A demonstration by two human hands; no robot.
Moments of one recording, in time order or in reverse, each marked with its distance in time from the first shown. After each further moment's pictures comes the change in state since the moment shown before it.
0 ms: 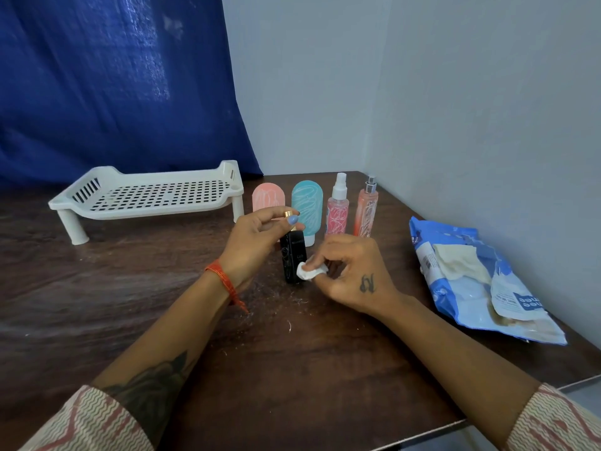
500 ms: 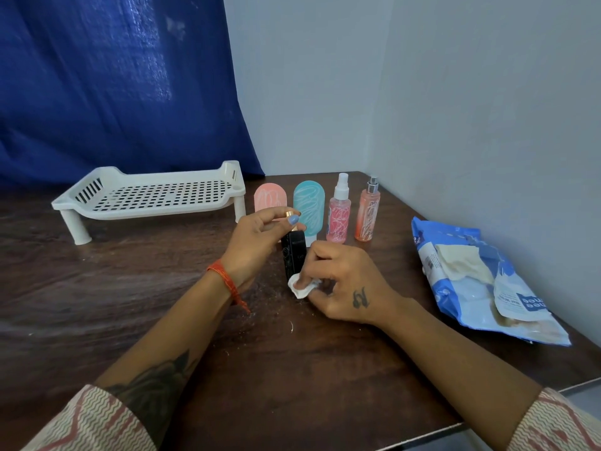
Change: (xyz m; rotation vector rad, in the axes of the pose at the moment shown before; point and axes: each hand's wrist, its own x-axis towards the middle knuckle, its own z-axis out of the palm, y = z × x) left_hand 0.001 -0.002 -0.001 -0.013 0.003 0.019; right_hand -0.001 -0.013 0.001 -0.097 -0.165 -0.157
